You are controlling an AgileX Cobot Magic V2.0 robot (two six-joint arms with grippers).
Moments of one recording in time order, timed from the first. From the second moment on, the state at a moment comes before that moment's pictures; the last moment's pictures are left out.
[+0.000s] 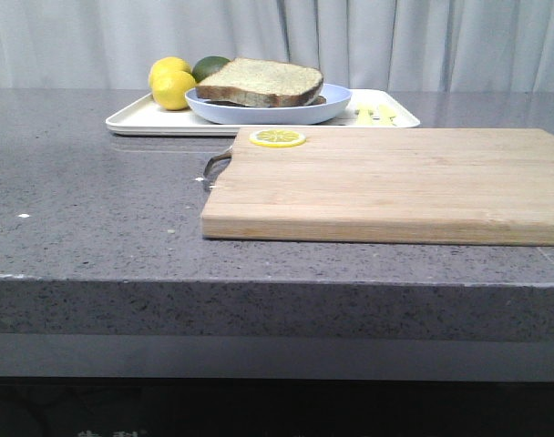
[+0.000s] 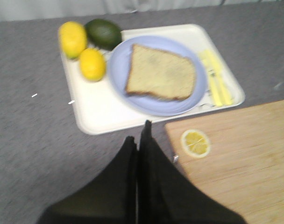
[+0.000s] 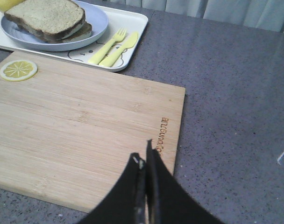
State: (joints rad) left arm -0.26 1.52 -2.07 -0.14 1.28 -0.01; right arm 0.05 0.53 -0.58 0.14 0.48 -0.19
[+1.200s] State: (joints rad) left arm -0.26 0.12 -0.65 0.17 0.51 -0.17; right arm 0.05 0.53 -0.58 0.14 0.48 -0.19
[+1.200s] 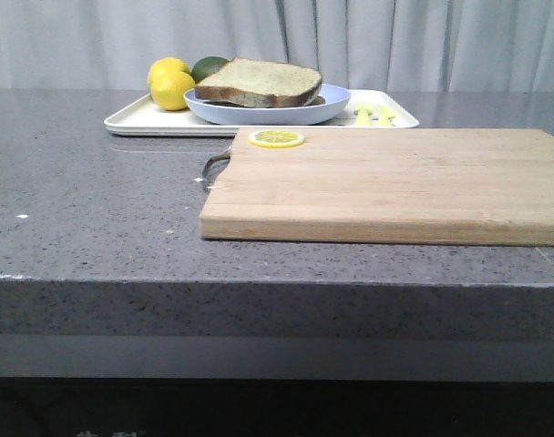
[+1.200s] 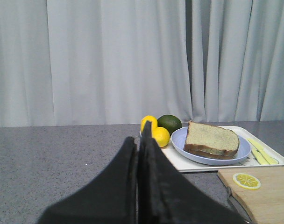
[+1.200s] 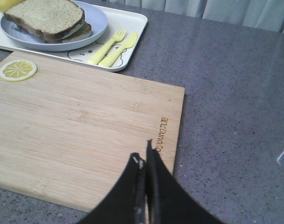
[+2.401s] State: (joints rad) left arm -0.06 0.00 -0.14 0.05 0.26 -0.17; right arm 0.05 0.53 -0.58 0.14 0.48 -0.19
